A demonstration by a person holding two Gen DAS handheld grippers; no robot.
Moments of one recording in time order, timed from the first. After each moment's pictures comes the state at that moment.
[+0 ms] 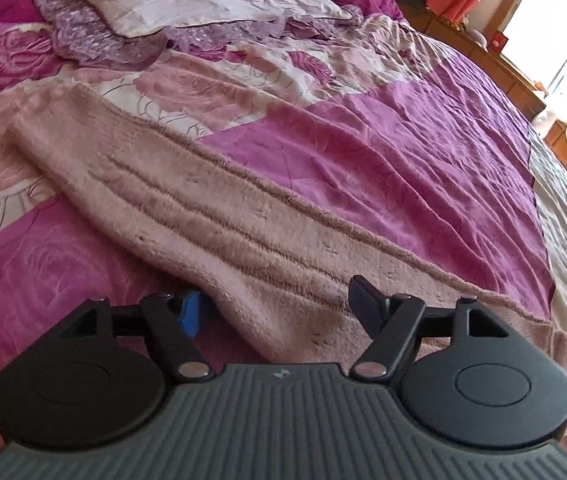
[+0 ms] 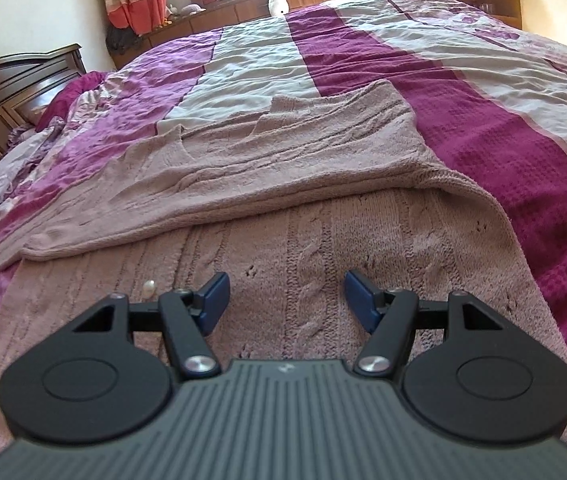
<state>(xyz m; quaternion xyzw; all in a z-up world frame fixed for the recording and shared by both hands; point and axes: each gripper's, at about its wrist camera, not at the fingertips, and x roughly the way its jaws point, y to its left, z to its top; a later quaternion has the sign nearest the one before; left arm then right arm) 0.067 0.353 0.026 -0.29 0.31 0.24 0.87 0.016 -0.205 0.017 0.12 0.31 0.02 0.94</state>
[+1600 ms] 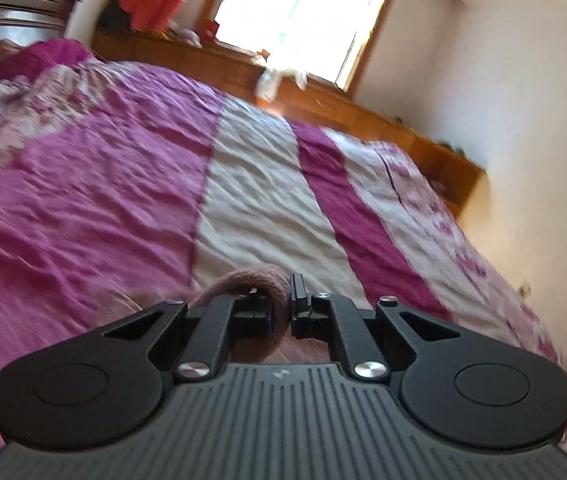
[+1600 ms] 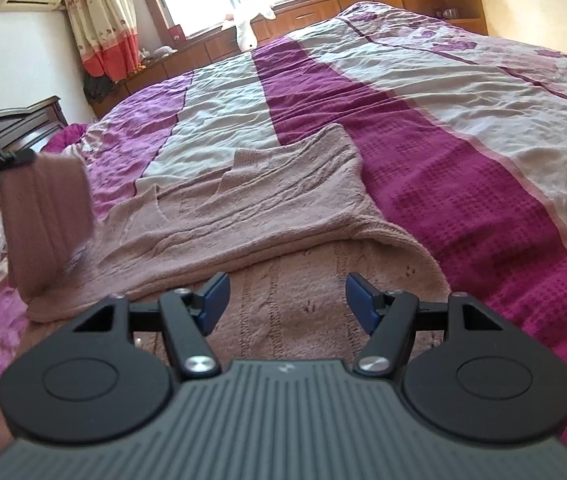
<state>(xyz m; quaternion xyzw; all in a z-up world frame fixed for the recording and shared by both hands) 0.088 0.042 0.157 -0.14 0.23 -0.13 0.95 0.003 -0.246 0.041 0.17 0.27 -0.01 0.95</state>
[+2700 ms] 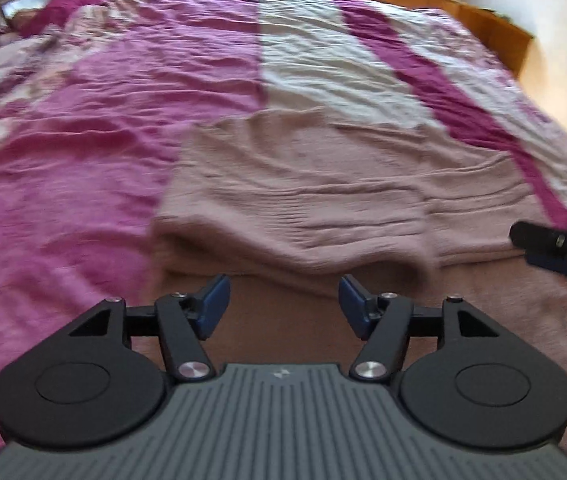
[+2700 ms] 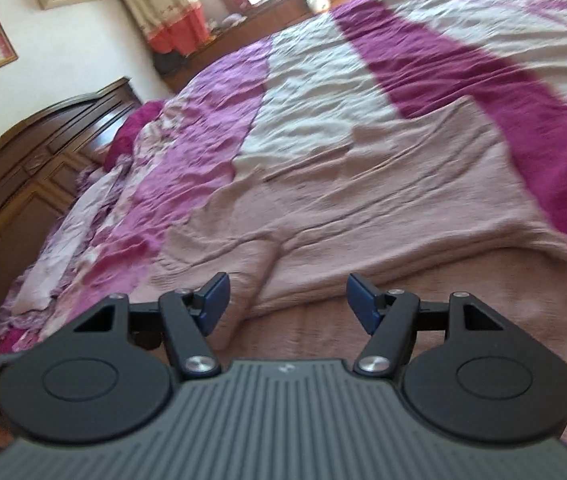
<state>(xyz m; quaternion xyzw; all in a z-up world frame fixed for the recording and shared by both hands) 0.027 0.067 0.070 -0.02 0.38 -0.04 0.92 0.062 -0.200 0.064 0.22 0.32 0.13 0.91</state>
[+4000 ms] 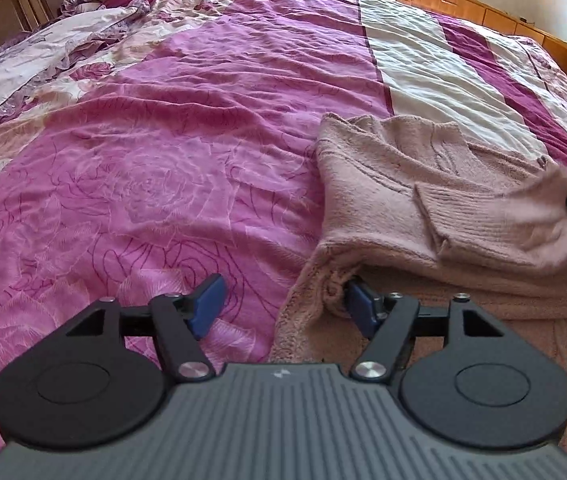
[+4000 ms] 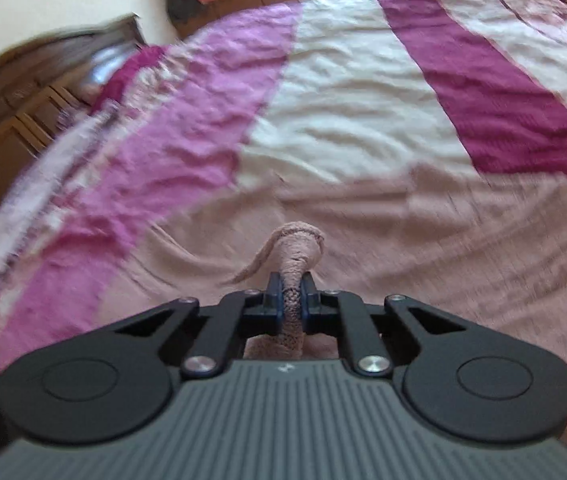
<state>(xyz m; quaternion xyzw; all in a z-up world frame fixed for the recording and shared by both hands) 0.066 0.129 0.031 -0.06 0.38 0.07 0.92 0.172 -0.148 0.069 0.11 0.37 0.13 0.91</state>
